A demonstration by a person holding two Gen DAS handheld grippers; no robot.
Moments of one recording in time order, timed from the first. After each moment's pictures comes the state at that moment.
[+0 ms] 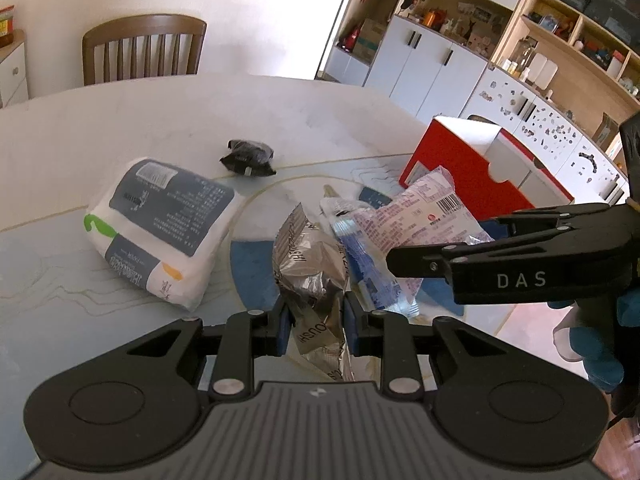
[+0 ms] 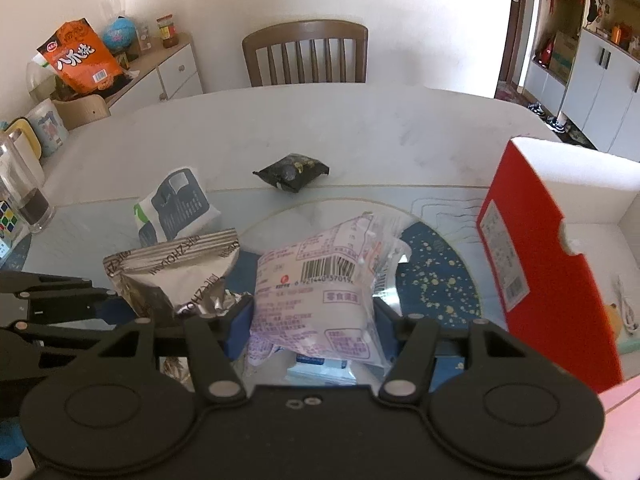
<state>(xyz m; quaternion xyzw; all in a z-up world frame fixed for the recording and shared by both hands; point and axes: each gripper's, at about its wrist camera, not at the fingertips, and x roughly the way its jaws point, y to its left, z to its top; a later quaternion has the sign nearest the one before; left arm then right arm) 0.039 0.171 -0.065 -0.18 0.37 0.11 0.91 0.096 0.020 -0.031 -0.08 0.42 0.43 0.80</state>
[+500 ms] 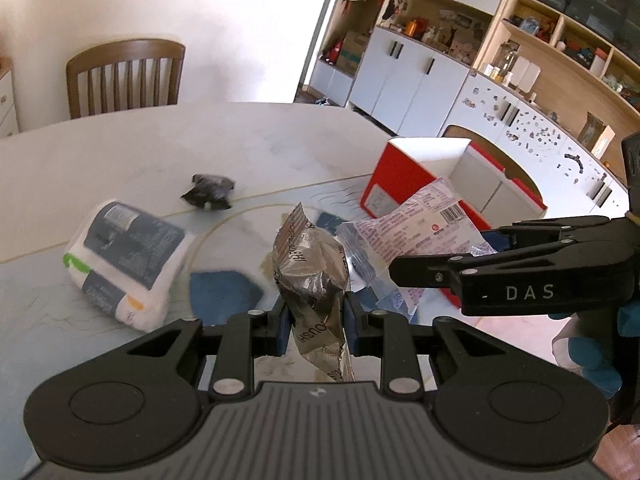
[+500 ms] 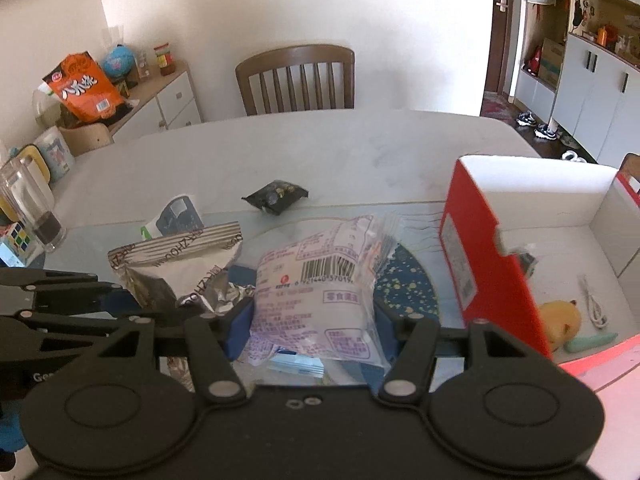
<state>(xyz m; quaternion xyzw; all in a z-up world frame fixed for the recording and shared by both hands) 0.052 0.133 -0.028 -0.16 0.35 0.10 0.92 0.102 -0.029 -0.005 -0.05 0.40 0.43 0.81</state>
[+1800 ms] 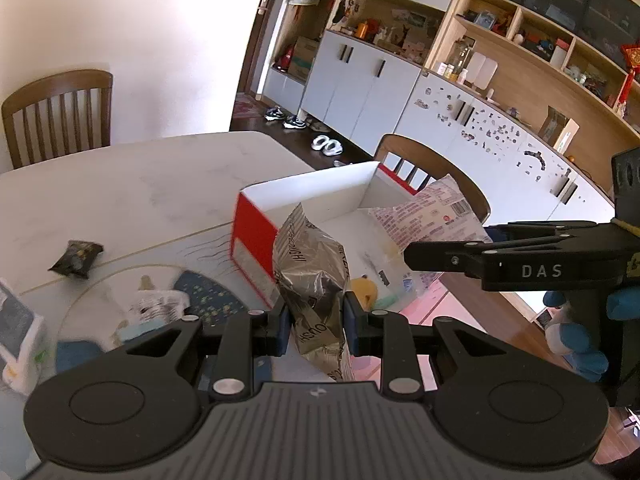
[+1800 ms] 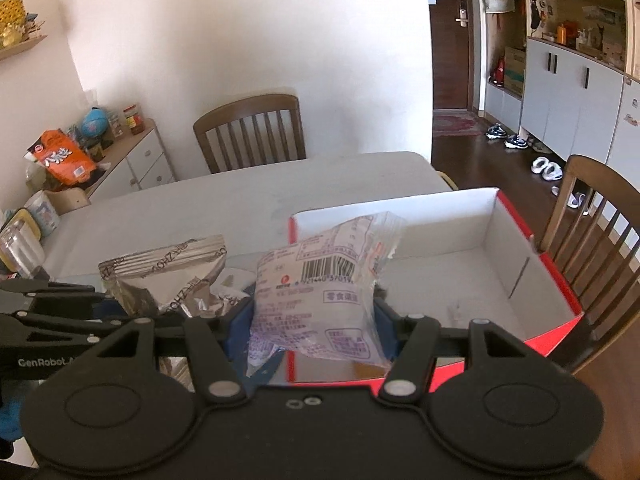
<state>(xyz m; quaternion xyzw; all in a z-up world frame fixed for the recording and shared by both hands) 0.158 0.028 0.022 -0.15 0.34 0.04 0.93 0.199 -0.178 0.019 0.01 0.37 0.42 0.83</state>
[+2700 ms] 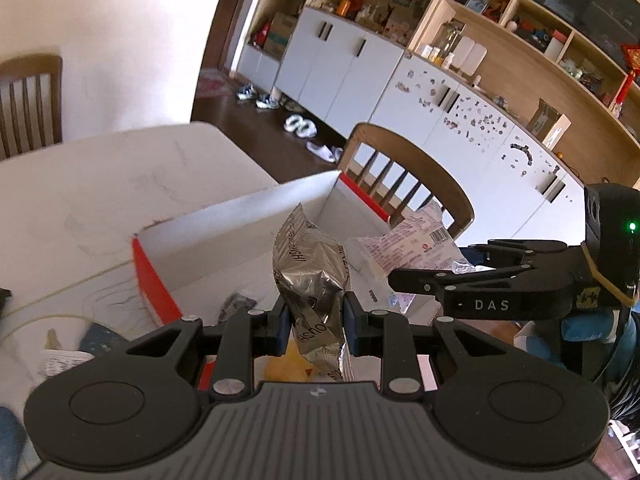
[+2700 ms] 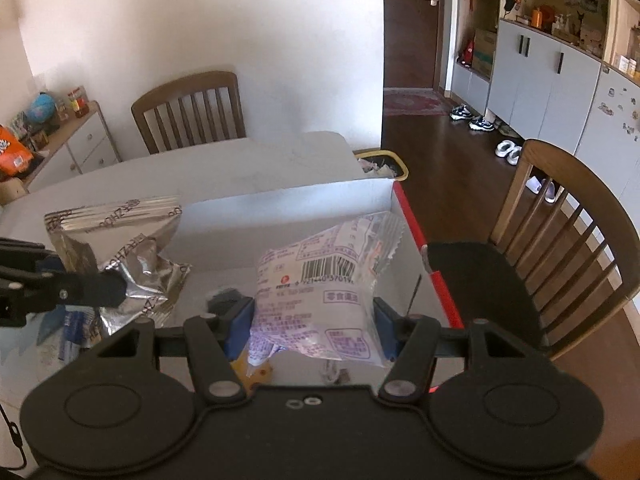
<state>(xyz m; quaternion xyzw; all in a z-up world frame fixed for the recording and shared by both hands) 0.288 0.010 0.009 -0.17 0.37 0.00 0.91 0.304 -0.213 -0.030 -0.04 0.41 0.38 0.83</state>
